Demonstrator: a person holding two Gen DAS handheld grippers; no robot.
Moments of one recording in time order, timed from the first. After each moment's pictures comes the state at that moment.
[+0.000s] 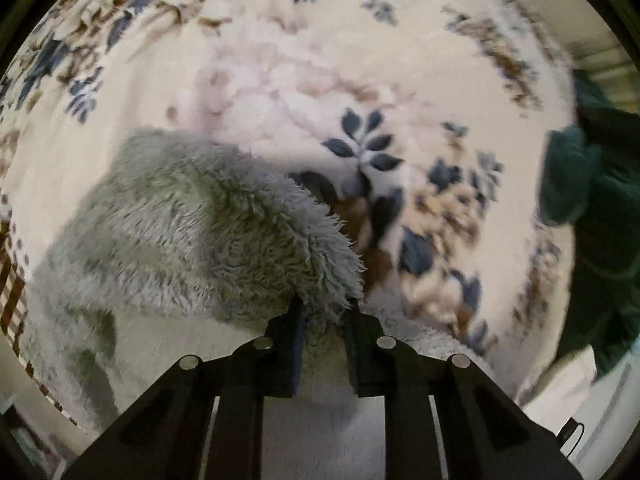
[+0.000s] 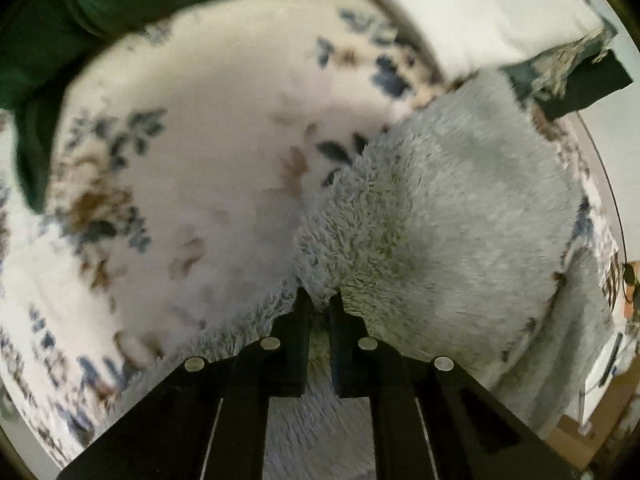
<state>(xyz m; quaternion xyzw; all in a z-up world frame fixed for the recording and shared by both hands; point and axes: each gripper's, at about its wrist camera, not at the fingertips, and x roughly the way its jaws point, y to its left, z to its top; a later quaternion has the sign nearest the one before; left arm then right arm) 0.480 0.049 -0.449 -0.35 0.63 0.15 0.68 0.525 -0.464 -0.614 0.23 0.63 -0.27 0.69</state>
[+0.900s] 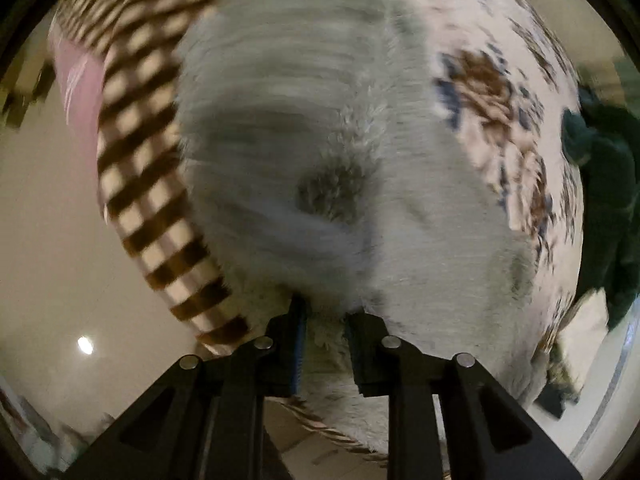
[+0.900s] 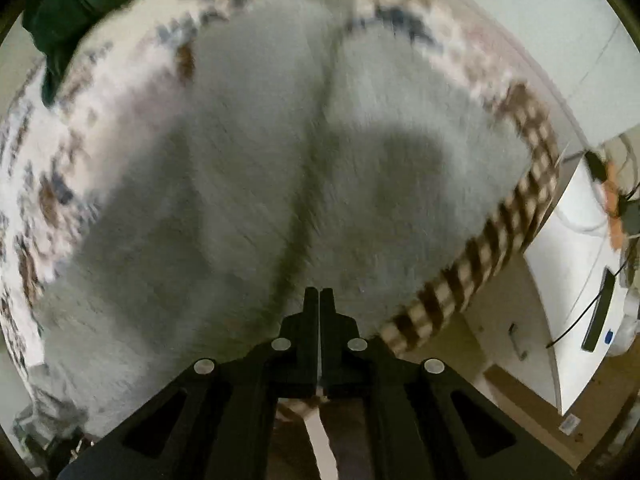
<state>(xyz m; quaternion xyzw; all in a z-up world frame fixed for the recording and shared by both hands) 0.180 0.073 -0.536 -0.42 0.60 0.18 0.65 0.158 -0.536 -0.604 0.25 0.66 -0.22 0.67</state>
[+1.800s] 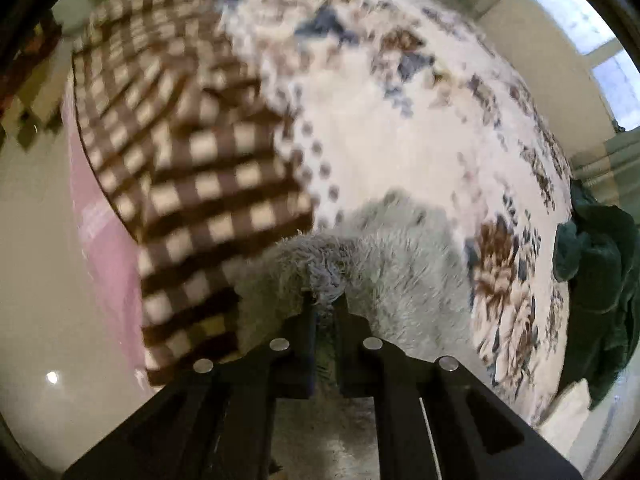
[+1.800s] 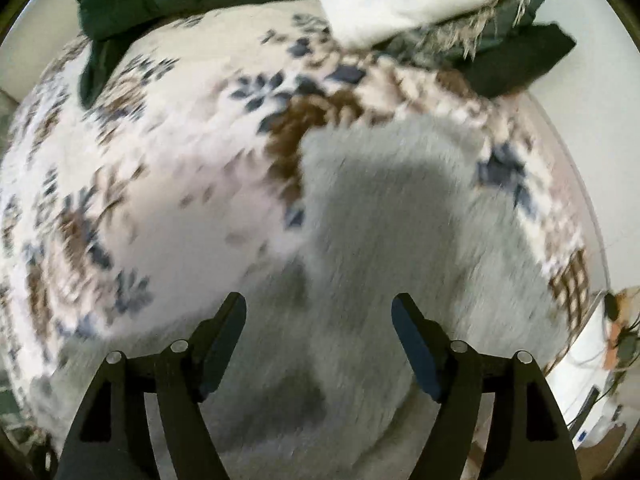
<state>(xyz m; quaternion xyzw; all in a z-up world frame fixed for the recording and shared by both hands) 0.213 0.198 -0.534 -0.43 0.48 0.24 0.73 0.333 -0.513 -0.571 0.14 0.61 -0.19 0.75</state>
